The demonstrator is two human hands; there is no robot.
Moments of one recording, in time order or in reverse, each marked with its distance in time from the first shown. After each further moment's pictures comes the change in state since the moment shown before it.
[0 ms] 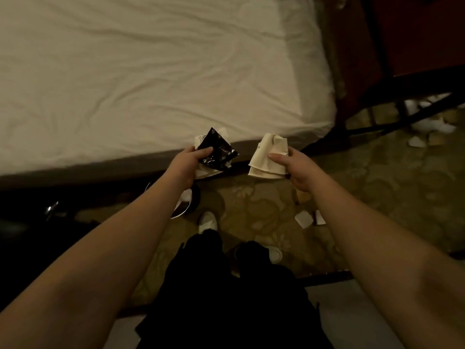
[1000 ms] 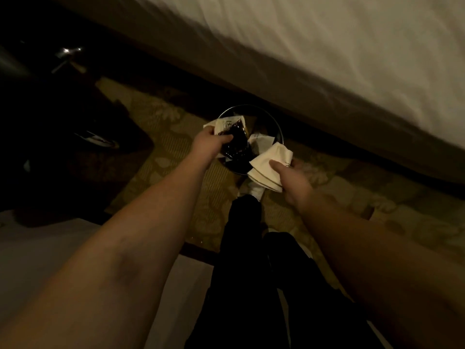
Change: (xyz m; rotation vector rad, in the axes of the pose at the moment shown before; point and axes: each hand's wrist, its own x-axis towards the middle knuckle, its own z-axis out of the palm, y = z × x) left_hand 0.173 -0.211 -0.328 -0.056 0.421 -0.216; right_hand 0.239 0.258 0.319 -0.317 0.070 0.419
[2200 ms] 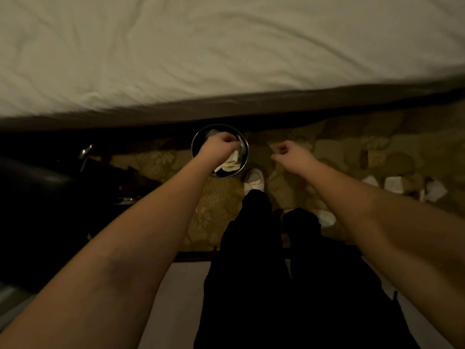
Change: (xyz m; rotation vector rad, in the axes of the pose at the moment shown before) left_hand -0.165 0.110 0.095 0.921 -0.277 0.249; right_hand -0.121 -0.039 -0.130 -0.558 0.026 -0.242
